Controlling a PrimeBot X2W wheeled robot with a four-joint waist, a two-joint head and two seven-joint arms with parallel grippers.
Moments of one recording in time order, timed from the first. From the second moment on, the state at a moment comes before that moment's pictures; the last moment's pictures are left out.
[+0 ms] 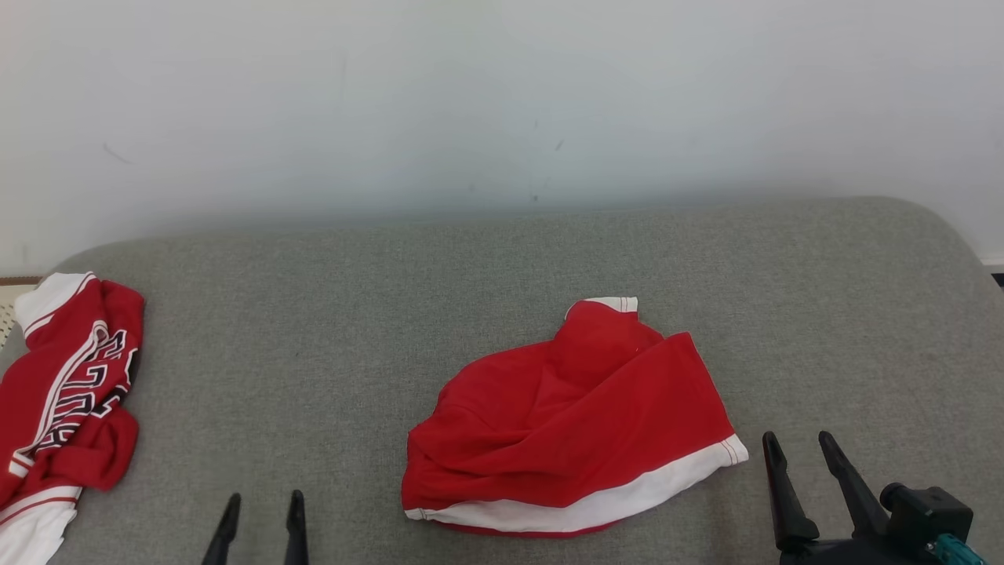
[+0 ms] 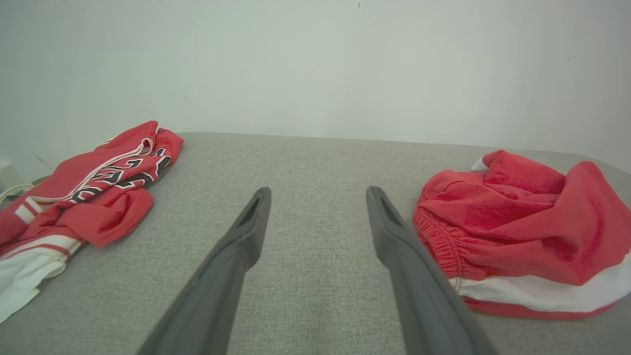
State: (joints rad) left arm 0.01 0.05 -0.02 0.09 -0.10 0.06 -0.26; right arm 0.01 -0.18 0.17 0.07 0.29 0.13 -0.15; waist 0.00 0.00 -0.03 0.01
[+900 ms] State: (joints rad) left arm -0.14 0.05 -0.24 0.36 -0.13 -0.10 -0.26; right arm -0.29 -0.27 0.38 0.57 0.39 0.13 -0.16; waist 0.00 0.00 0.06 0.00
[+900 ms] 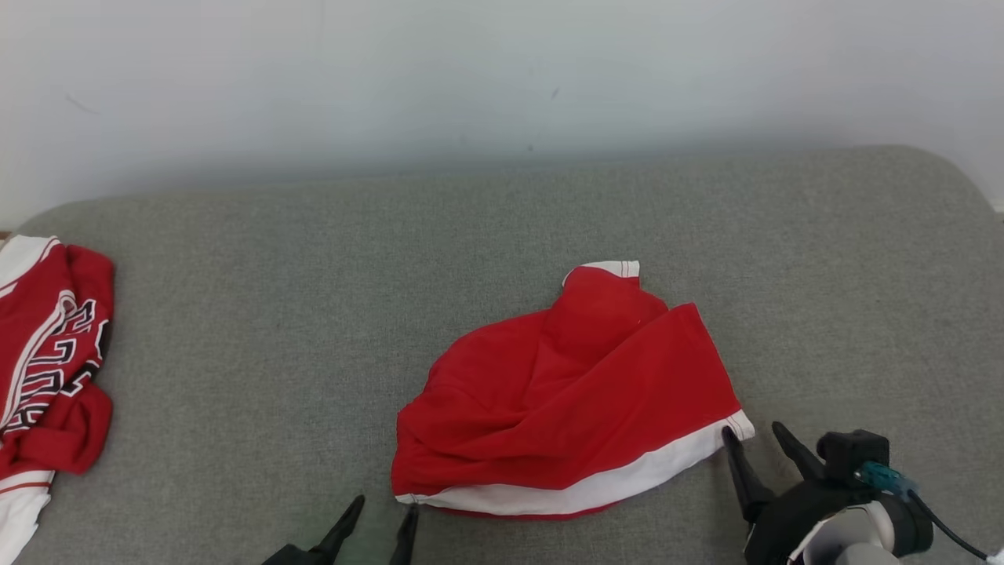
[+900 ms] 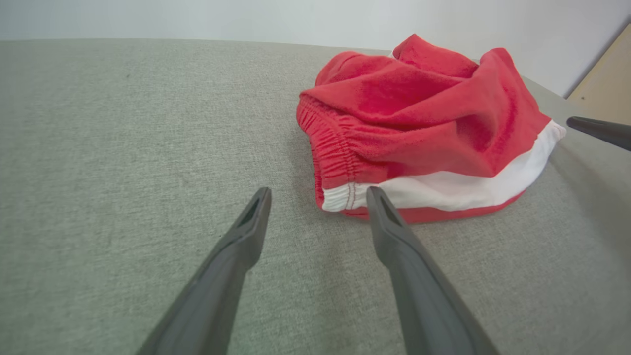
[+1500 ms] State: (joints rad) left arm -0.24 0.05 -0.33 0.43 -0.14 -0.12 -0.26; right arm -0.44 -0.27 0.56 0.79 0.50 0.13 -0.25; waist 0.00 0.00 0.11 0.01
